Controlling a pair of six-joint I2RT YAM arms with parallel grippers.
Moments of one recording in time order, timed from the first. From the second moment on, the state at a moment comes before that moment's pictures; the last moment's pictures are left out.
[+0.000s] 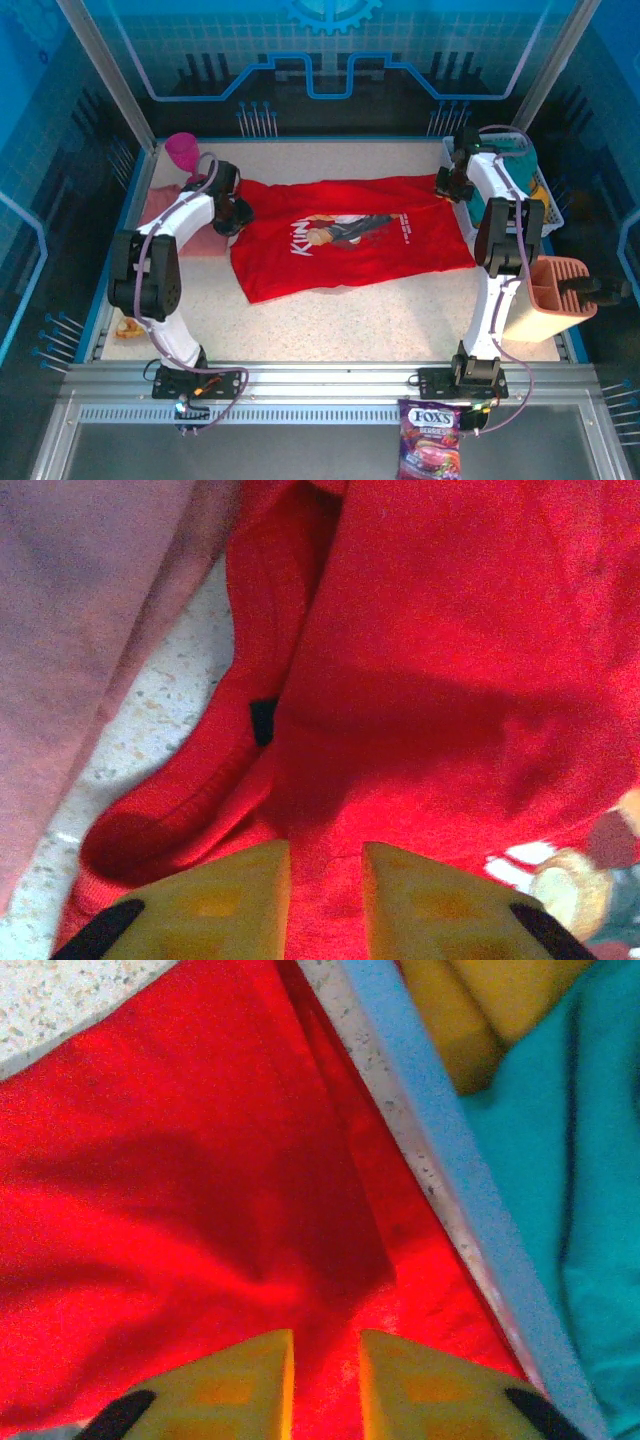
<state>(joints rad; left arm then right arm) -0.08 1.77 1.24 -0.66 0.11 -0.74 -0.08 2.15 1.82 -0.91 -0.02 0.36</state>
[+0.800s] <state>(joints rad) -0.25 1.33 0.75 -0.80 0.21 -0.78 0.10 1.82 1.36 -0.88 -0.08 0.36</state>
